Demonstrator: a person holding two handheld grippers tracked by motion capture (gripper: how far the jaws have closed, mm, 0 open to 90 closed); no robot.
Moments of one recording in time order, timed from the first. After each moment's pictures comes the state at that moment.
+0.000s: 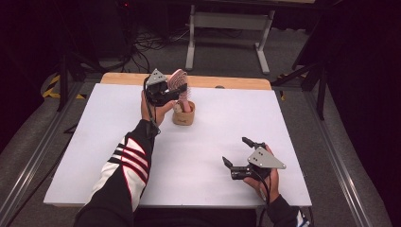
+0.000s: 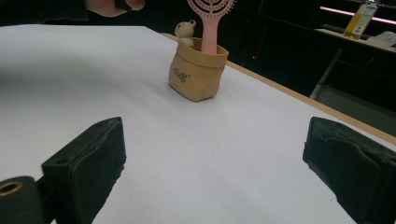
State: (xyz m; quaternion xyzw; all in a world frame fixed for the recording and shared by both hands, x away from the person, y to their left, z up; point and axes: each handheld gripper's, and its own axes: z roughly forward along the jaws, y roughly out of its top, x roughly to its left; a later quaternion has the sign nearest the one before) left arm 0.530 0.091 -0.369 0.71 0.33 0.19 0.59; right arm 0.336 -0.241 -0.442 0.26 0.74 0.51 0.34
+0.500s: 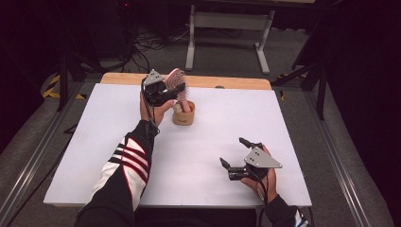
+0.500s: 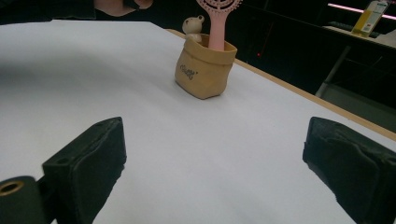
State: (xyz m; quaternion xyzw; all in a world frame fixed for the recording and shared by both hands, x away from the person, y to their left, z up) left arm 0.533 0.098 -0.374 0.70 0.34 0.19 0.60; right arm 0.338 -0.235 -0.445 0.26 0.75 0.51 0.33
